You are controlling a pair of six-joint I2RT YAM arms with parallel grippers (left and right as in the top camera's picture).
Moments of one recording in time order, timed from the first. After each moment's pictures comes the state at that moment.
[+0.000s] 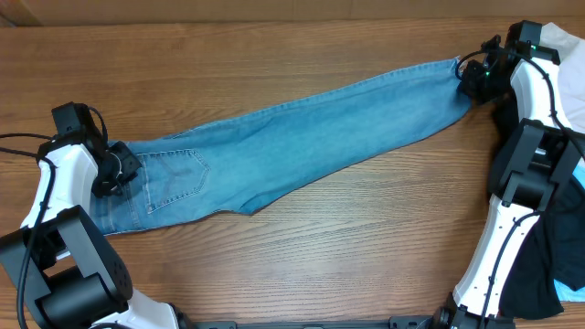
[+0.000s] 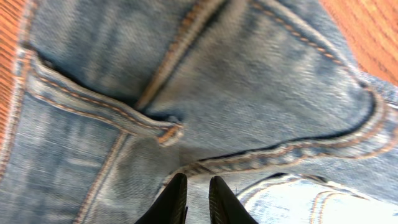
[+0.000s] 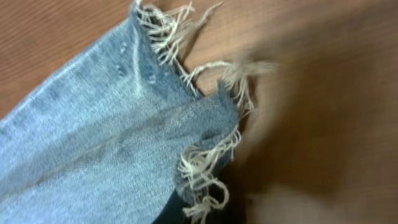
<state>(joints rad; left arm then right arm) 0.41 1.77 1.17 -0.74 0.02 -0.31 -0.31 2.56 2.23 -0.99 -0.31 0.07</state>
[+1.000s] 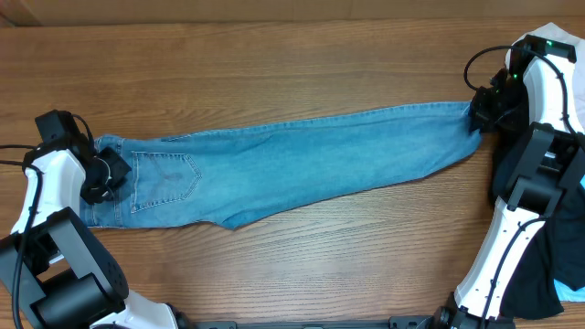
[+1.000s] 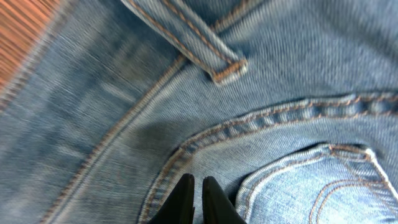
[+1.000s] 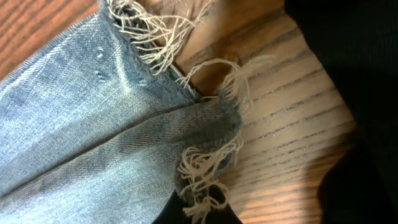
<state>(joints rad) 0.48 1.77 1.16 -0.75 0.06 -0.31 -0.34 2.50 2.23 -1.42 -0.13 0.16</state>
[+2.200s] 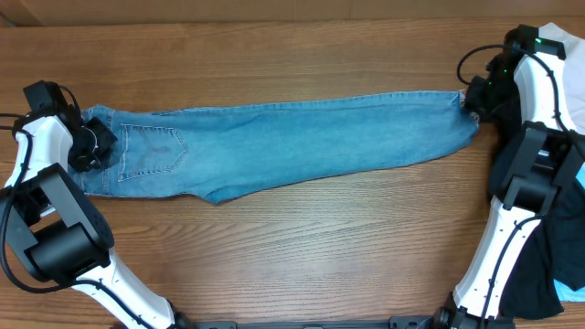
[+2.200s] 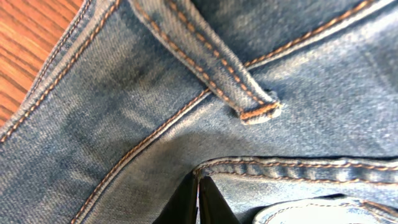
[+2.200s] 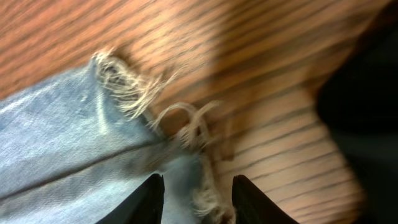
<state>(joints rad) 0.49 2.07 1.51 -0.75 0.08 -0.28 -0.31 2.50 2.23 -1.26 -0.08 0.14</state>
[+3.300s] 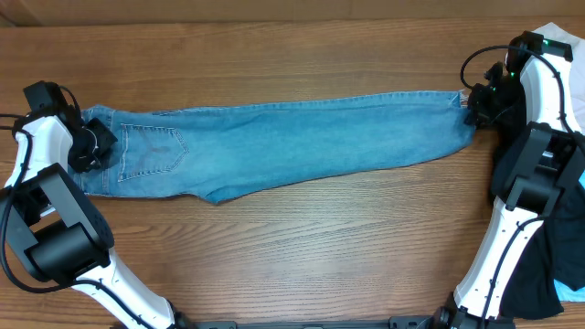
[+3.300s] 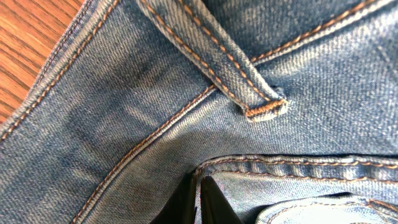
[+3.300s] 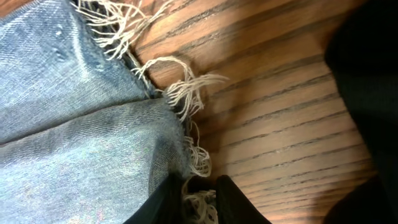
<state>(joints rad) 0.49 2.07 1.51 -0.76 0.08 -0.28 -0.32 2.50 2.23 -1.37 -0.15 0.07</state>
